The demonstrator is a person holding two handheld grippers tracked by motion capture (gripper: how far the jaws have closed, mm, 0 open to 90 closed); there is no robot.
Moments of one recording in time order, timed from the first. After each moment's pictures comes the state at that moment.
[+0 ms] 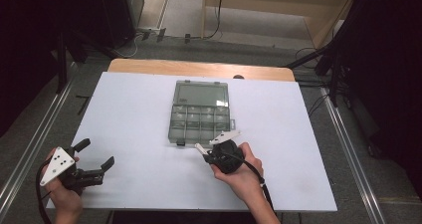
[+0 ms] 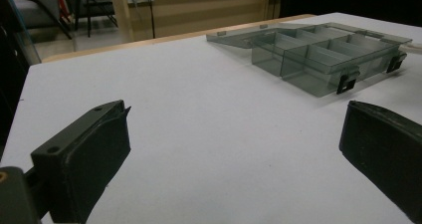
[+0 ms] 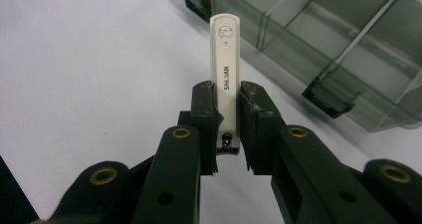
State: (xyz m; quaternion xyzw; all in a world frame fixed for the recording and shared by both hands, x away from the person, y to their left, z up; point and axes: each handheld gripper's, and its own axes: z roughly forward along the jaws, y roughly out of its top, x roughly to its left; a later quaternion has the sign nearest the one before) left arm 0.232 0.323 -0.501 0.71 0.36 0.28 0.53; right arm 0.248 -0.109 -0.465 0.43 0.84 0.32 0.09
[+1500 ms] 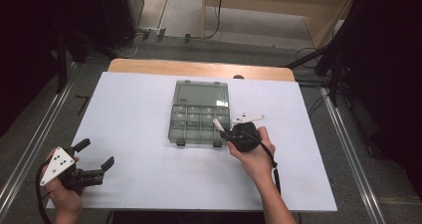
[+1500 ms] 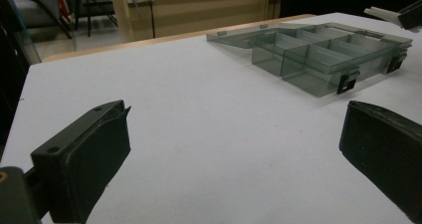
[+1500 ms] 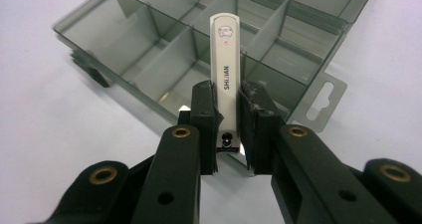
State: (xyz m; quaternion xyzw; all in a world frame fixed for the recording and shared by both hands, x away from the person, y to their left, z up) left arm 0.231 0.323 -0.501 0.71 0.36 0.28 0.53; right arm 0.295 -0.157 -0.470 0.47 0.79 0.36 0.15
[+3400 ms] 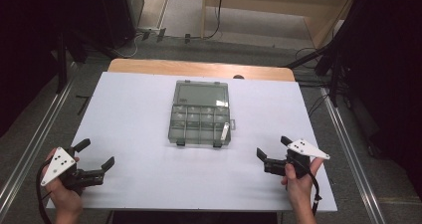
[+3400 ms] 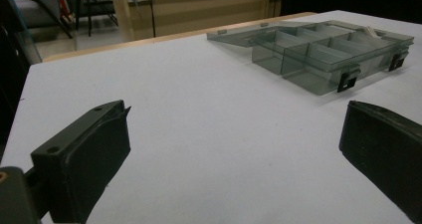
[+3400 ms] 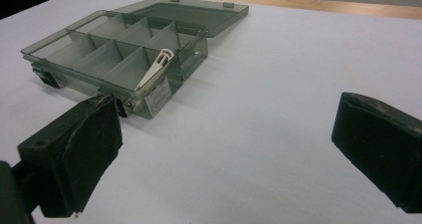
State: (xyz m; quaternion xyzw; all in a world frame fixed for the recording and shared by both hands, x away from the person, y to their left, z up) left arm 0.231 0.322 -0.501 0.72 0.35 0.29 0.53; right arm 0.214 -0.273 -0.489 0.50 0.68 0.47 0.24
